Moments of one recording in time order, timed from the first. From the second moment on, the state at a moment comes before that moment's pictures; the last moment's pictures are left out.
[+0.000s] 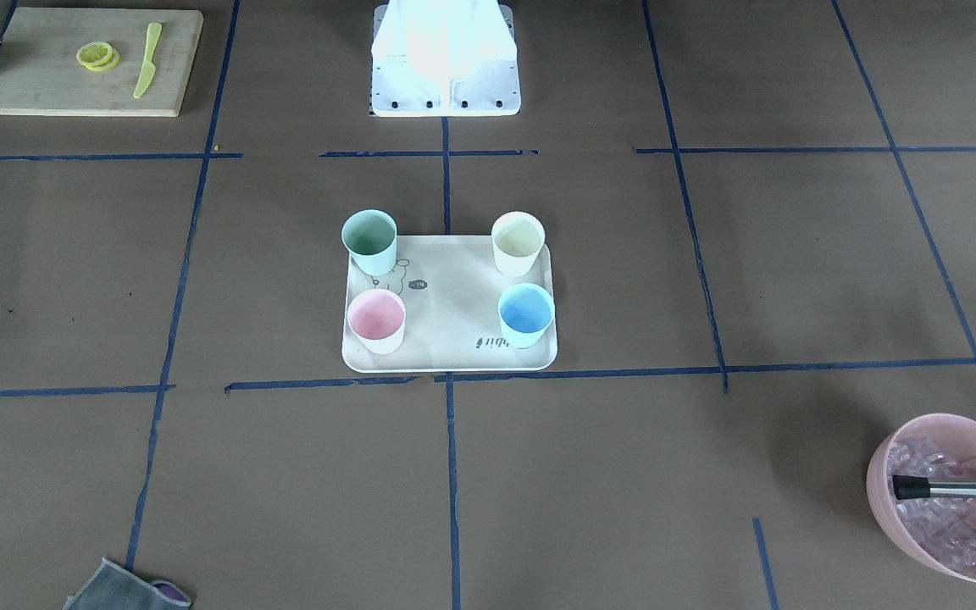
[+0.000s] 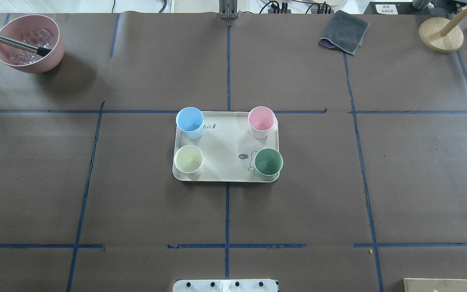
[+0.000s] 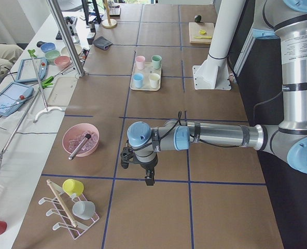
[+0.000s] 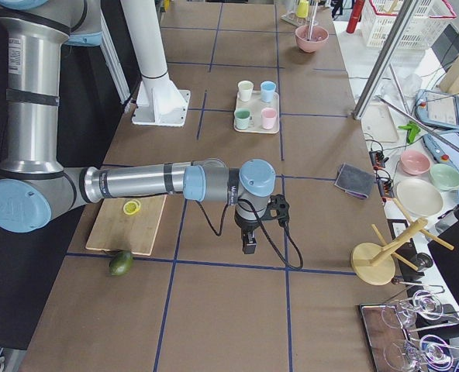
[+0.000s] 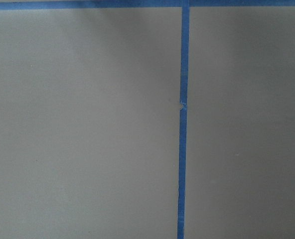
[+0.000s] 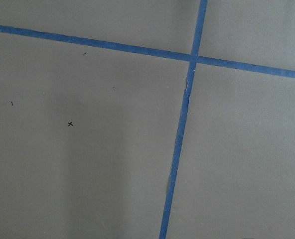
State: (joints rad) left arm -1.50 -1.42 -1.77 -1.44 -2.33 0.02; right arm 1.52 -1.68 1.81 -1.72 2.35 -0.14
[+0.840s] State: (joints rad) left arm -1.50 -1.45 -1.77 -1.44 -2.33 0.03; right arm 1.52 -1.70 1.80 -1.71 2.35 -0.14
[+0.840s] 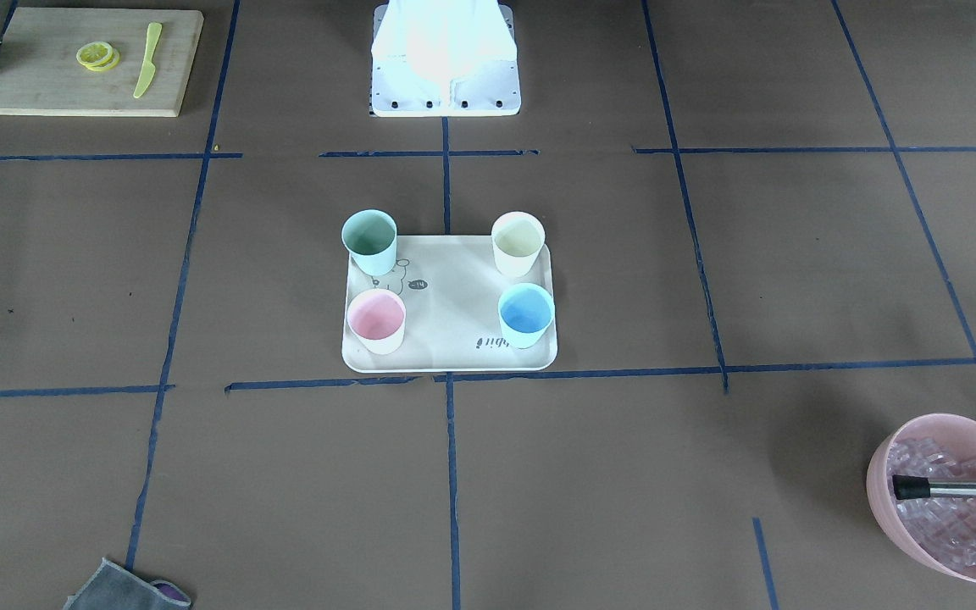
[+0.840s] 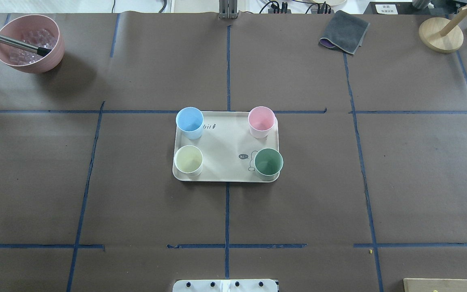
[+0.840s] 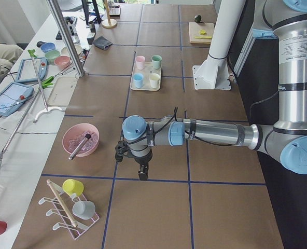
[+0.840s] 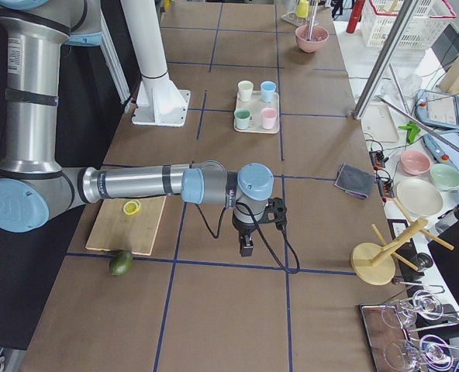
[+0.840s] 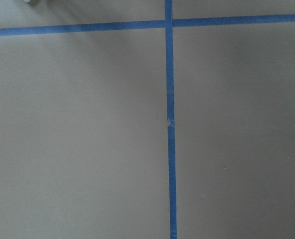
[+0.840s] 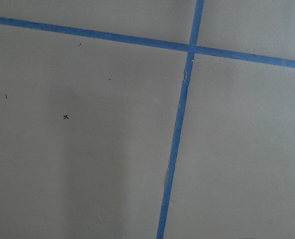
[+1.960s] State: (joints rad) left arm -1.49 -1.51 -1.77 -1.44 -2.32 0.04; right arm 1.52 -1.70 1.80 -1.72 2.35 -0.14
